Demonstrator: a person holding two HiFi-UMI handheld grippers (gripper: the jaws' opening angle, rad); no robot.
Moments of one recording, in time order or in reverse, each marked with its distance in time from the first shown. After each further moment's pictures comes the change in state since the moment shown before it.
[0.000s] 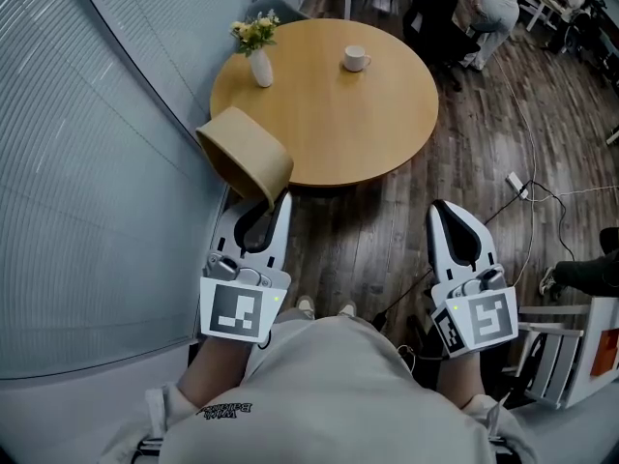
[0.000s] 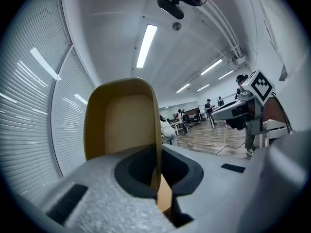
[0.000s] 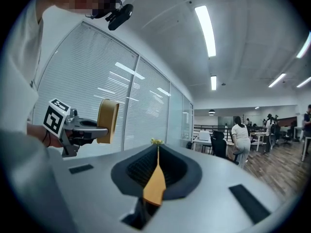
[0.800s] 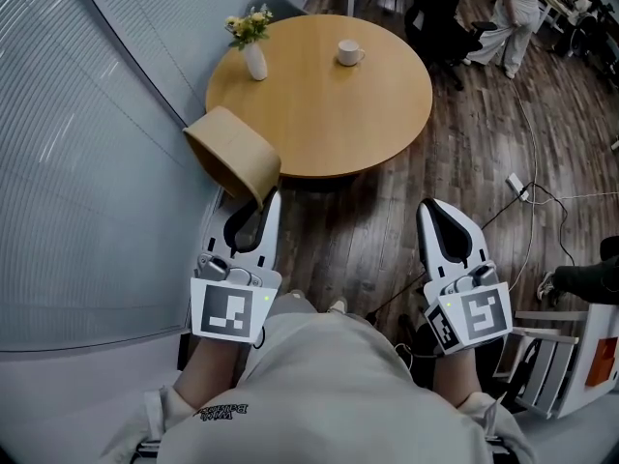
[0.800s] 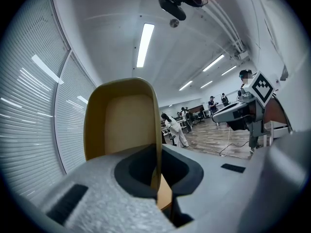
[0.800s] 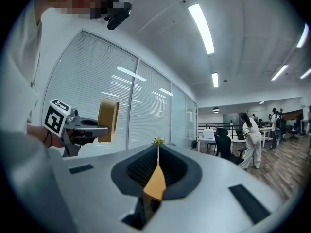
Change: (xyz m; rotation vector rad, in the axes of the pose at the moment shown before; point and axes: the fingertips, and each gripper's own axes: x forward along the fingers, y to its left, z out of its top) left arm -0.001 -0.044 0.008 0.019 0.020 0.057; right arm -0.027 -0.028 -0.021 0.040 -0.010 0.067
